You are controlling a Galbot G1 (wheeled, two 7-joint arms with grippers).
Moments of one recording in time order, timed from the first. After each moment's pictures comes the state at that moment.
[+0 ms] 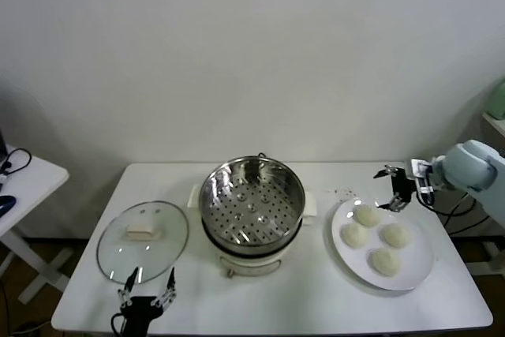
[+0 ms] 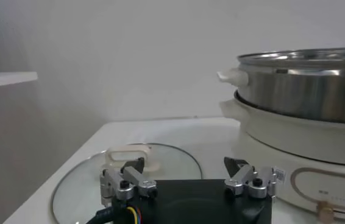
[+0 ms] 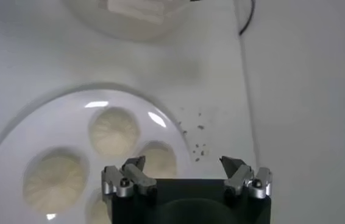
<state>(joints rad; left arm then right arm) 1.79 -1.55 -0.64 -1.99 -0.03 -0.05 0.04 0.11 0.47 -0.84 1.35 0.14 -0.17 -0.98</state>
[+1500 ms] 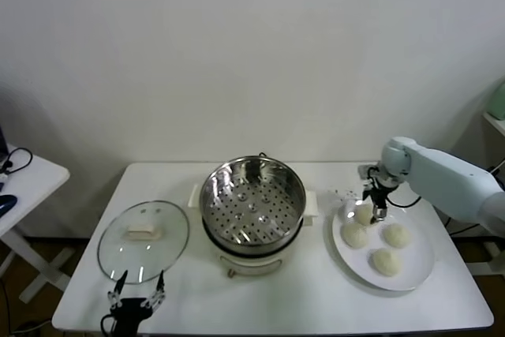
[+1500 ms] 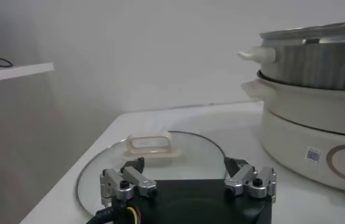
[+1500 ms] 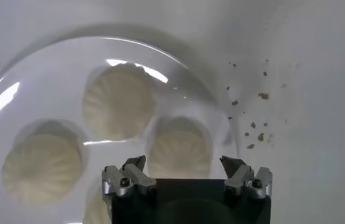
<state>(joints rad) 1.75 -1.53 -0.70 -1.92 -0.02 -0.05 0.05 0.21 0.88 -1.17 0.85 0.10 -0.18 -1.08</state>
